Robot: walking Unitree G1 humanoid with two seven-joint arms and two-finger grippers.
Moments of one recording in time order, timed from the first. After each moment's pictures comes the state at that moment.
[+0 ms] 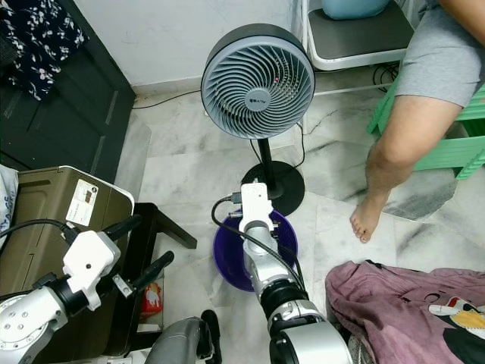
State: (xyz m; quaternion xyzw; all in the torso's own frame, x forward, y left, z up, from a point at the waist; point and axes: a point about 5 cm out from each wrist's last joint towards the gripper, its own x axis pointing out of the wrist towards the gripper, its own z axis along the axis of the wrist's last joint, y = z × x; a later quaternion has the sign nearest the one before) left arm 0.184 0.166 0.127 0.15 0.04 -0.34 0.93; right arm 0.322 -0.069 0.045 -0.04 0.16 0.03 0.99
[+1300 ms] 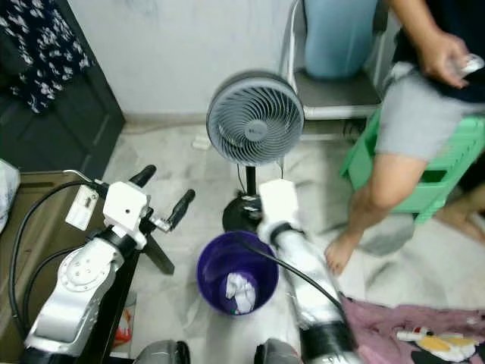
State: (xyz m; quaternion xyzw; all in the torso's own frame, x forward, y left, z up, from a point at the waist) left arm 0.259 0.128 0.131 0.10 -0.07 -0.22 0.97; right arm 0.285 -0.123 0.091 -0.01 0.05 0.17 0.98
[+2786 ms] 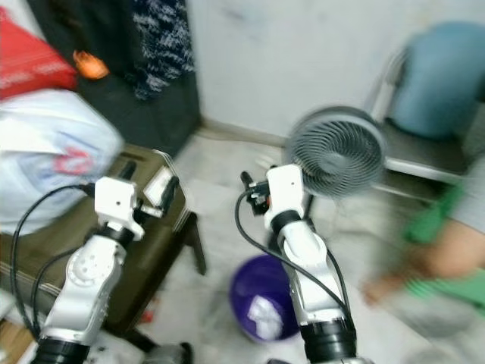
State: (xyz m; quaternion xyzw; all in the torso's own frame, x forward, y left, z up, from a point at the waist) left arm 0.273 0.132 0.119 0.05 -0.08 -0.14 0.99; right arm 0.295 -0.116 0.124 -0.03 -0.01 0.15 0.99
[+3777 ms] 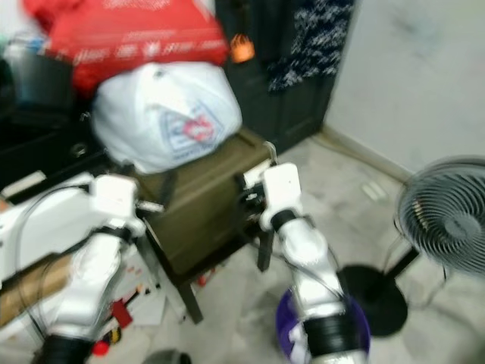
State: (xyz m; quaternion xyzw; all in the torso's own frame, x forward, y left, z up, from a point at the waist) left arm 0.278 0.157 0.117 0.07 -0.07 -0.04 0.99; right arm 0.297 -0.098 0.122 -0.03 -0.02 0.20 0.98
